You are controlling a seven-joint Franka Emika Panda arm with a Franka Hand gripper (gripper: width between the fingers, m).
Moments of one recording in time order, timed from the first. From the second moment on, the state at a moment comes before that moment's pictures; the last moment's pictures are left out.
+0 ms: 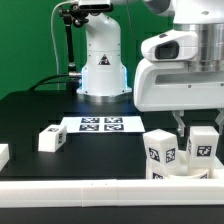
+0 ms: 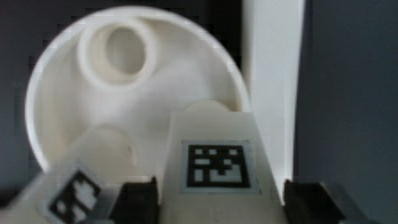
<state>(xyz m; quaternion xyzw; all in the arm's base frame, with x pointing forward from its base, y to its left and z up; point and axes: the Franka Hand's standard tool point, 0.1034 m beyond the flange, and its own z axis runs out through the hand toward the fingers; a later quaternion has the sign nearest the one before) 0.626 0.114 0.078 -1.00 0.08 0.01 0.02</state>
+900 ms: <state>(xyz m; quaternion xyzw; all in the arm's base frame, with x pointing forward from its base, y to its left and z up) 0.625 0.119 0.077 -0.88 0.47 0.02 0.05</state>
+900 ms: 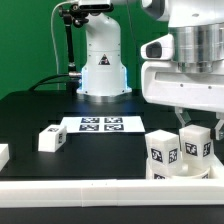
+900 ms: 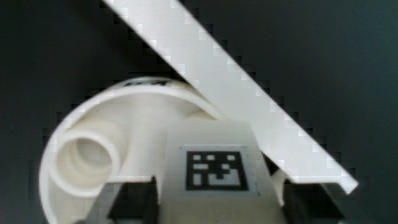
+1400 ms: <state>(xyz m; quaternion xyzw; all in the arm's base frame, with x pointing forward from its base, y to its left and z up) 0.628 0.121 0.077 -0.78 0.62 0.04 0.07</state>
